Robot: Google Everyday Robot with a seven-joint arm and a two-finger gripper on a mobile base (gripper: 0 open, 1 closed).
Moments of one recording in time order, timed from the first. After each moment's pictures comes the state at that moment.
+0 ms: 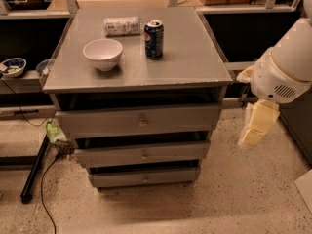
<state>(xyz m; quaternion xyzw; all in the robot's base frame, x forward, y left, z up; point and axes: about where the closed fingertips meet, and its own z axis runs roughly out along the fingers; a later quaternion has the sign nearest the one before) 0.463 -0.195 0.891 -0.61 0.77 0.03 0.16</state>
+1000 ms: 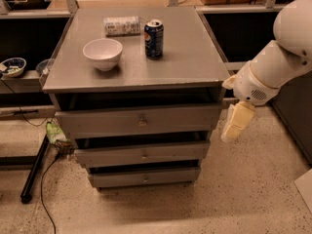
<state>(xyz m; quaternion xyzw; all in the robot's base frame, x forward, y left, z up) 0.524 -0.188 0.825 -0.61 0.77 0.08 0.18</state>
